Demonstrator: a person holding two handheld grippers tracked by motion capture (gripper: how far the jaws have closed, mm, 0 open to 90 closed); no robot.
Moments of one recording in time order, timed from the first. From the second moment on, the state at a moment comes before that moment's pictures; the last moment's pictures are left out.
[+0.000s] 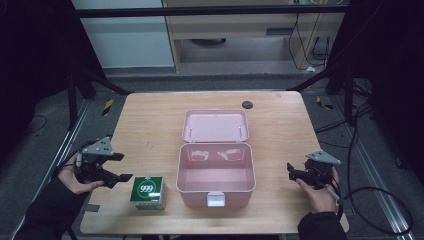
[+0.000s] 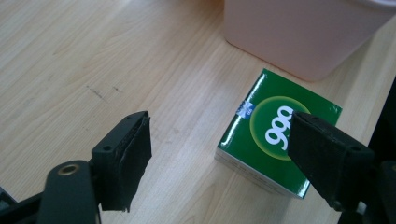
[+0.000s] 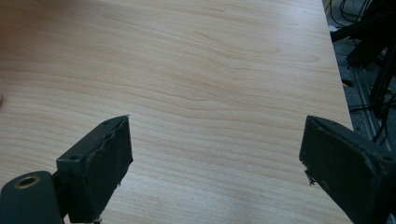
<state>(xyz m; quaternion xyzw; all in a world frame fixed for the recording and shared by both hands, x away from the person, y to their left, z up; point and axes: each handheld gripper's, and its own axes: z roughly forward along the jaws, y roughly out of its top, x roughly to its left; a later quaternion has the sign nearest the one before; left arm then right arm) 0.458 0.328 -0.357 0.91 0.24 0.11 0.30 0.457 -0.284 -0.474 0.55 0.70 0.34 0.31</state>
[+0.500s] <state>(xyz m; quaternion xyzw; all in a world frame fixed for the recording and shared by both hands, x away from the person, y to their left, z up) 0.453 0.305 -0.356 0.95 0.18 0.08 0.25 0.458 -0.283 -0.475 0.55 0.70 0.33 0.30</state>
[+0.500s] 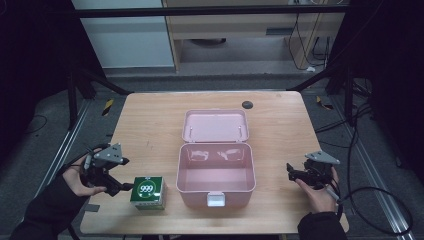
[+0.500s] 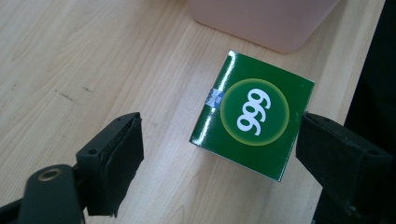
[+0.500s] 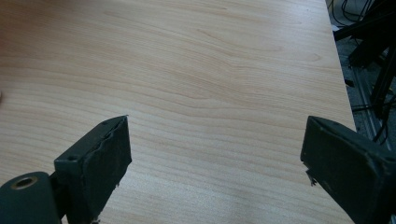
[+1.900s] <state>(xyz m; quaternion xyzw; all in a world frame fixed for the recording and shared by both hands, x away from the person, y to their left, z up) 0.457 0.256 -0.395 0.98 0.06 0.04 0.17 0.460 -0.282 -0.478 0.55 0.71 0.32 0.30</state>
